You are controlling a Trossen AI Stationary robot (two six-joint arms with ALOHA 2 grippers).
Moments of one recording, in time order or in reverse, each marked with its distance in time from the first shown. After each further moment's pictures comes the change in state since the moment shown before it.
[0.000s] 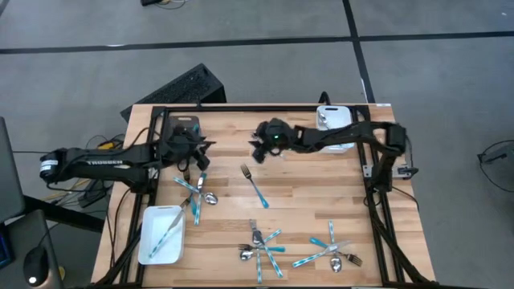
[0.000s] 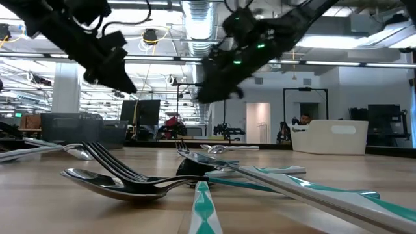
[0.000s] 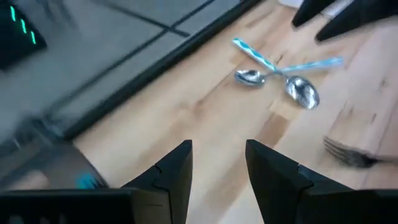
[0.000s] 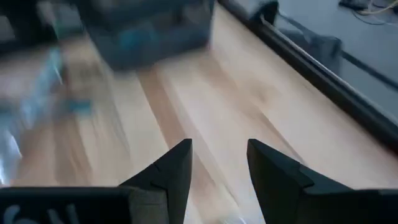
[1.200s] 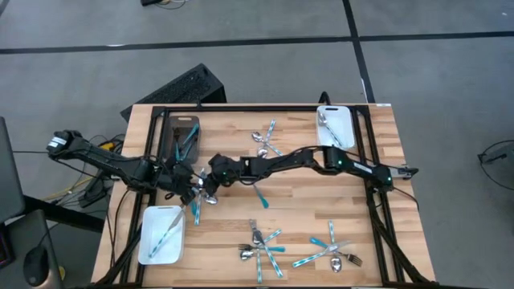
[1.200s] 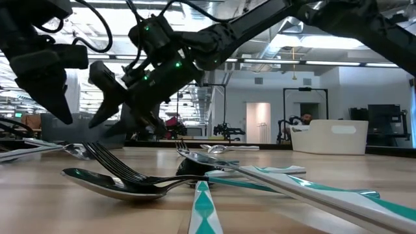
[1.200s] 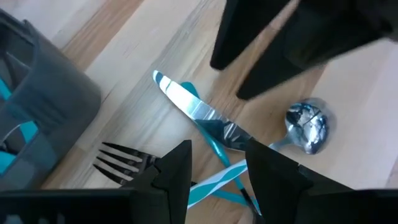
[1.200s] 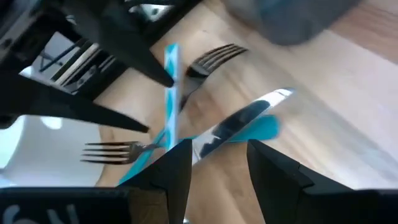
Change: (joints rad) left arm -0.498 -0.003 -0.005 -0.540 0.097 -0.552; right arm 0.222 0.659 0.807 -0.216 -0.098 0.474
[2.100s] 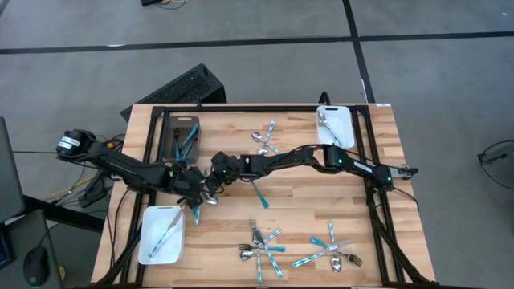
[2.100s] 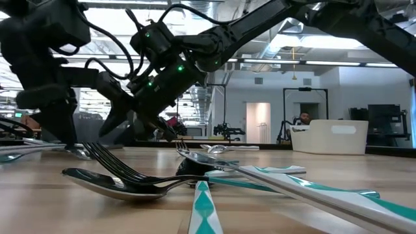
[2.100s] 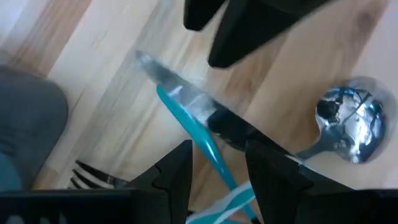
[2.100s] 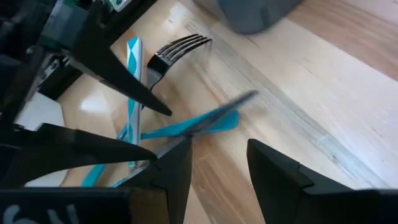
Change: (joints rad) left arm 0.031 0.305 0.000 0.168 0.001 0.090; right arm -0.019 -0.003 -0.009 -0.068 0.024 -0.002
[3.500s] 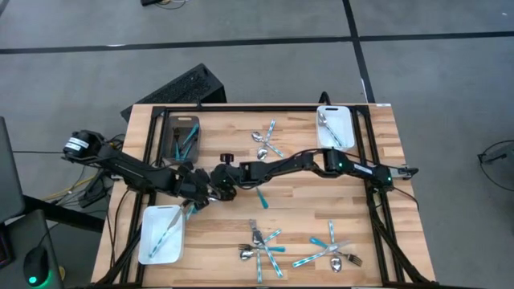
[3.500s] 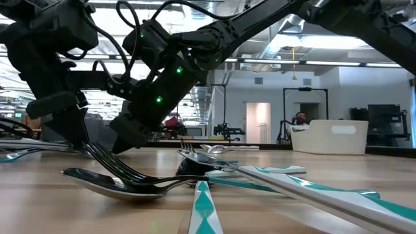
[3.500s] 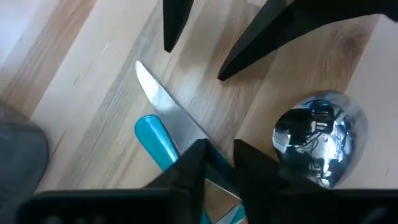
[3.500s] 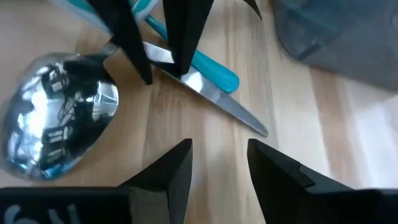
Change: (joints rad) left arm -0.011 0.135 0.019 0.125 -0.043 0.057; right arm 0.057 0.008 -0.002 -0.089 0.184 -0.952
